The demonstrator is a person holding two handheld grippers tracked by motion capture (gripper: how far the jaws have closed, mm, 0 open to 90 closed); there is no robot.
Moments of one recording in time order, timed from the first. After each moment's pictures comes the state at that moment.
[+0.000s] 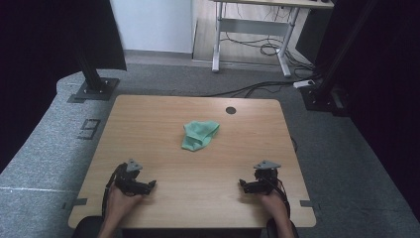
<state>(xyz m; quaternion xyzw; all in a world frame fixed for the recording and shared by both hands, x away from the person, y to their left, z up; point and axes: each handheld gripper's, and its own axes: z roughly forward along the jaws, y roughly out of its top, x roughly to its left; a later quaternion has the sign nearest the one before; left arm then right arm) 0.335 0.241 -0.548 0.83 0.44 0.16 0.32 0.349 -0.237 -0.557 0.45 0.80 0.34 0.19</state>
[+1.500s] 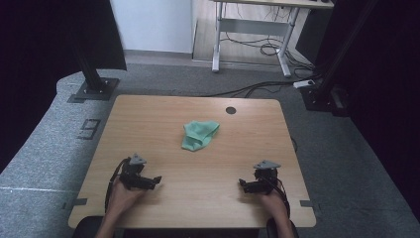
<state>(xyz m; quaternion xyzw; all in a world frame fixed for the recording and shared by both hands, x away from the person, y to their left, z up) 0.348 0.228 -0.534 0.82 0.44 0.12 0.34 0.350 -0.236 -0.557 0.45 0.80 0.34 0.19</state>
